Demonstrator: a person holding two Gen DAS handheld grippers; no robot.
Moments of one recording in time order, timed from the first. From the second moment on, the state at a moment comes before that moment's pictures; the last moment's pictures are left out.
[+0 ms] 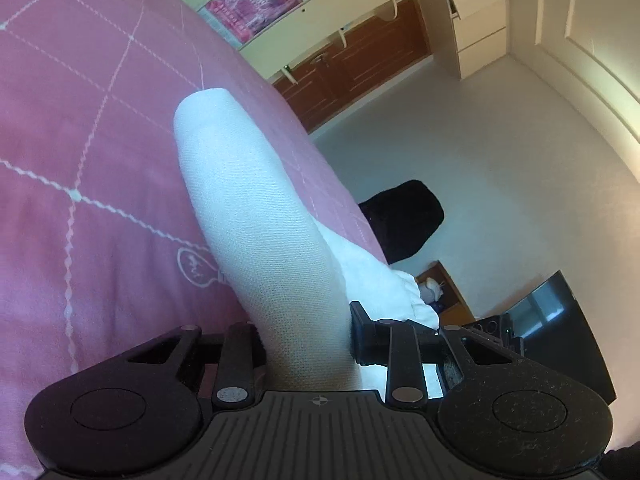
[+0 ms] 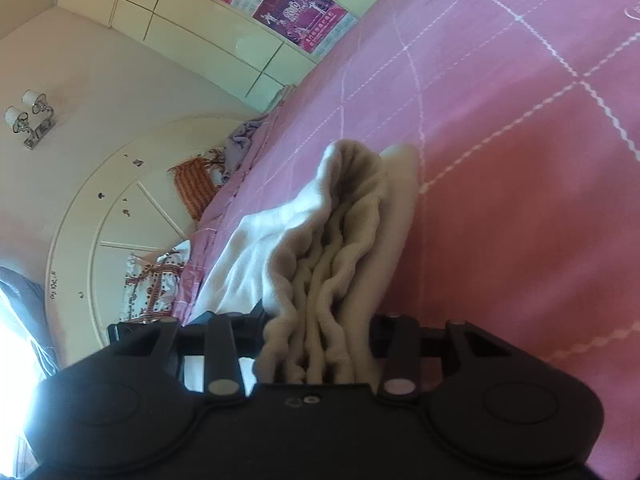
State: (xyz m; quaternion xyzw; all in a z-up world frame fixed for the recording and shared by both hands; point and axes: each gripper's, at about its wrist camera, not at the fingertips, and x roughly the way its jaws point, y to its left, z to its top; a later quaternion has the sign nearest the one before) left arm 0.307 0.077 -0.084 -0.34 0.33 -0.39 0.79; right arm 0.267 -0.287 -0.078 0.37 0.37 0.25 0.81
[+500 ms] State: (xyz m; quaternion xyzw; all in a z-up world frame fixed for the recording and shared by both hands) left arm 0.422 0.156 -0.073 -0.36 0.32 -0.30 0.82; right arm 0.326 -0.244 -0.030 0.28 0.40 0.31 0.82
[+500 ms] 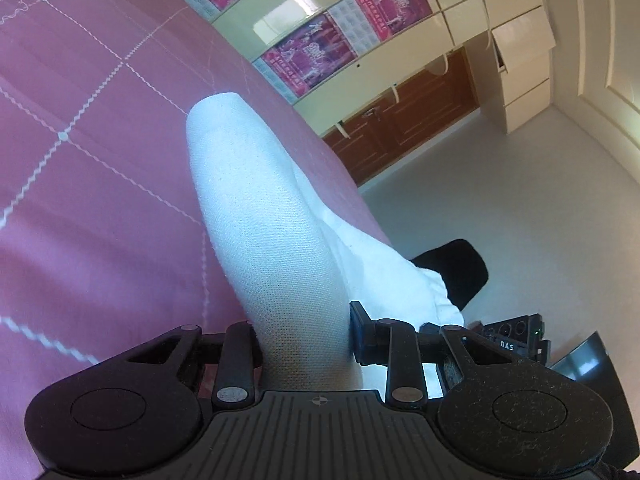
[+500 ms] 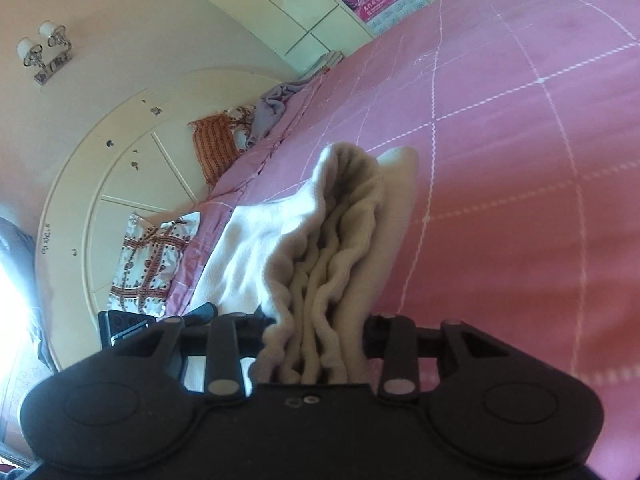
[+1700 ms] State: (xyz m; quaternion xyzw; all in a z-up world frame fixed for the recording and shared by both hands) left arm 0.362 0.161 -0.149 -0.42 0.40 -0.25 0.78; right arm 0.312 -0.279 -0.106 0.40 0.50 0.24 0.73
